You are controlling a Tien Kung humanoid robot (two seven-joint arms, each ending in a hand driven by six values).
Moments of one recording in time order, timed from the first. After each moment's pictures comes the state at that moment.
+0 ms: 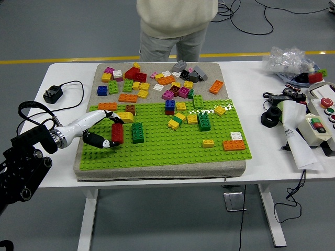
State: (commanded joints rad) left arm -0.53 0.21 -1.20 -0.81 2.06 -0.20 -0.39; right arm 0.16 -0.13 1.46 0.18 -0.95 -0.12 -0.17
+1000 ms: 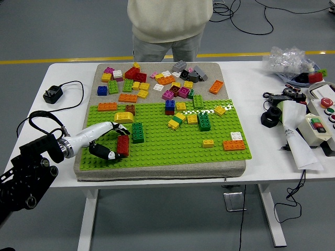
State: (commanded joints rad) left arm -0.52 0.20 -1.15 -0.80 2.06 -0.21 -0.39; right arm 0.16 -0.13 1.45 0.18 -0.94 -0.13 -0.17
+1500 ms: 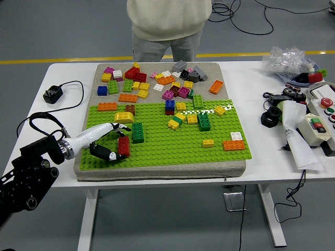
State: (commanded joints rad) left arm -0.52 0.20 -1.16 -0.79 2.06 -0.20 -0.39; right arm 0.16 -0.13 1.45 0.18 -0.94 -0.13 -0.17
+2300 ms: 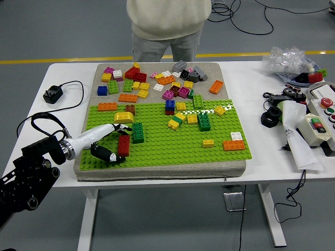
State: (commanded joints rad) left arm -0.52 0.19 -1.15 -0.79 2.05 -0.21 -0.39; right arm 0.16 -0.13 1.45 0.18 -0.94 -0.13 -0.17
